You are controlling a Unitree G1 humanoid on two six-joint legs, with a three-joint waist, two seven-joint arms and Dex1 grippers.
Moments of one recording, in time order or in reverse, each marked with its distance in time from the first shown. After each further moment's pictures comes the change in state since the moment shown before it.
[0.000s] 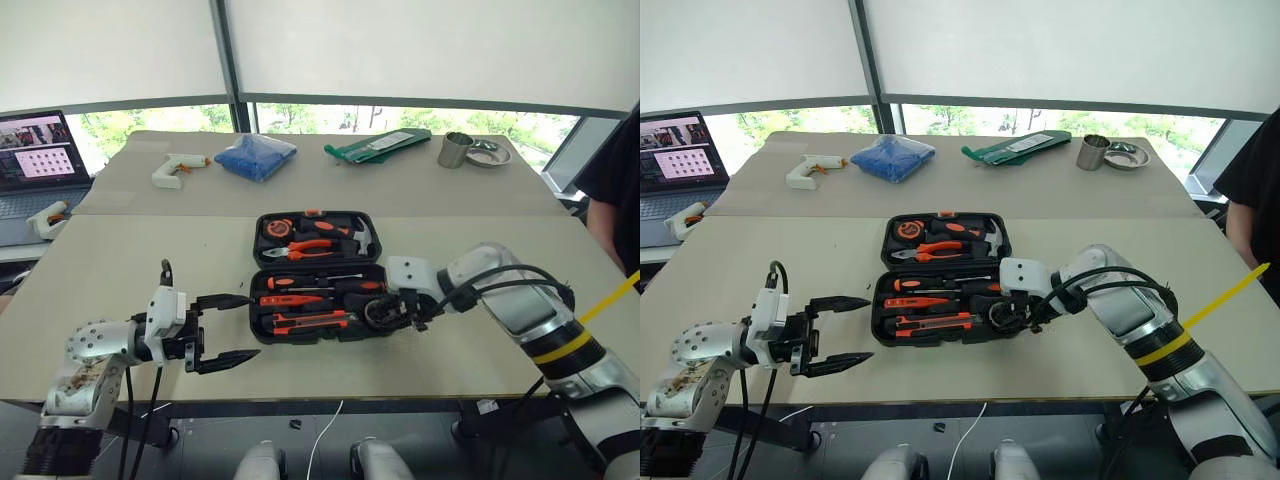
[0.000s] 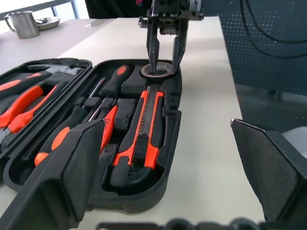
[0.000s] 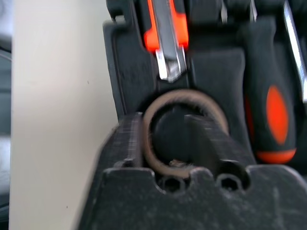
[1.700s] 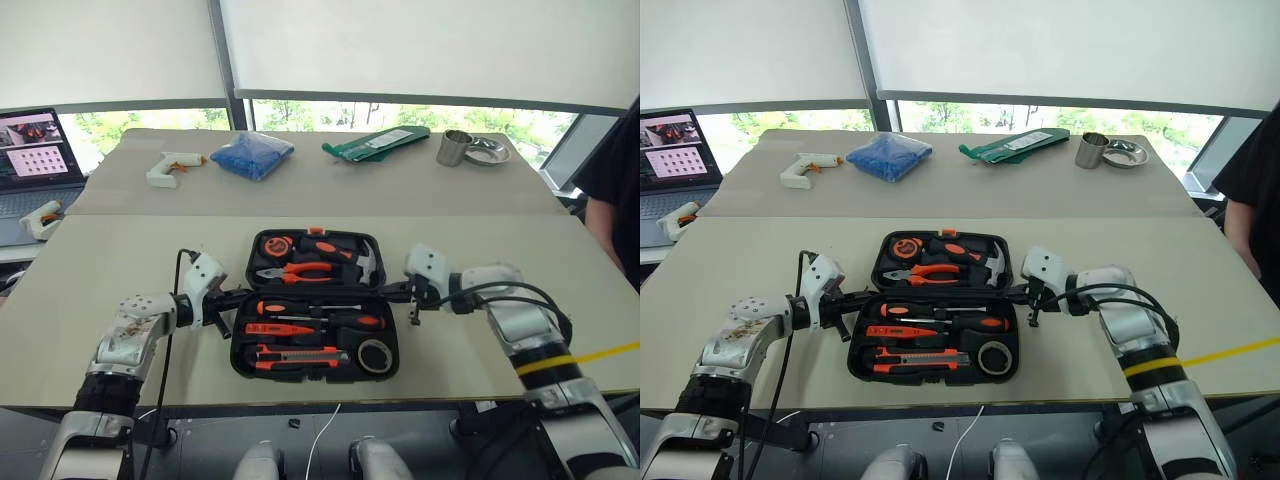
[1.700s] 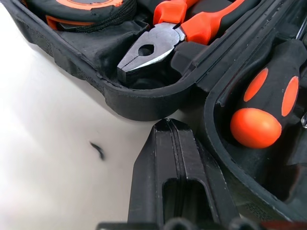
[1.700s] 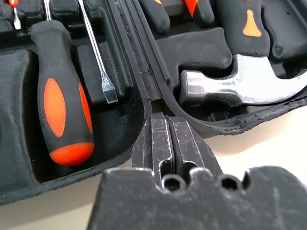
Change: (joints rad) left arm -0.283 -0.077 -0.119 0.252 0.252 0.341 0.329; right arm 0.190 0.171 -0.270 0.209 -0.032 -0.201 -0.234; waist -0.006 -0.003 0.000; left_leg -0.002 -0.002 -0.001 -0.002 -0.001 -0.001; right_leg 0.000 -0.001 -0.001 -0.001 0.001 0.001
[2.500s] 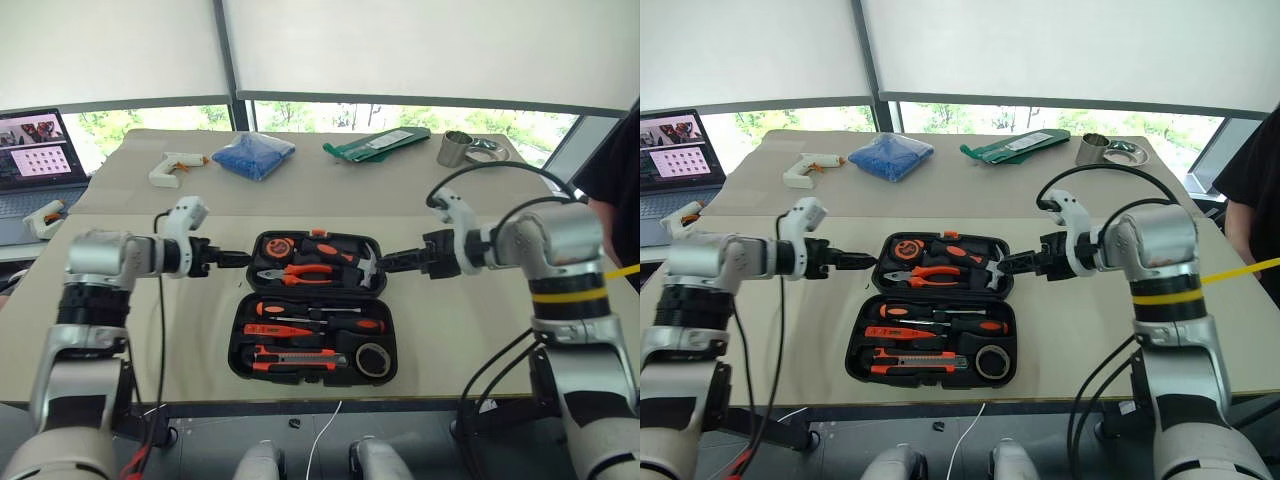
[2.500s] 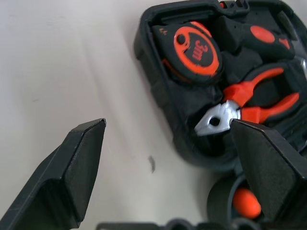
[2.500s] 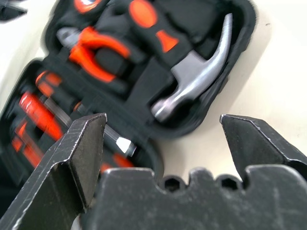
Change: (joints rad) left arm -0.514 0.026 -0.031 0.245 -0.086 0.811 0.165; right arm -0.458 0.045 -0.130 0.075 0.274 1.202 -0.351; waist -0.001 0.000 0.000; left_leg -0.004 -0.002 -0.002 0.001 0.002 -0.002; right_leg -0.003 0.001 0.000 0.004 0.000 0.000
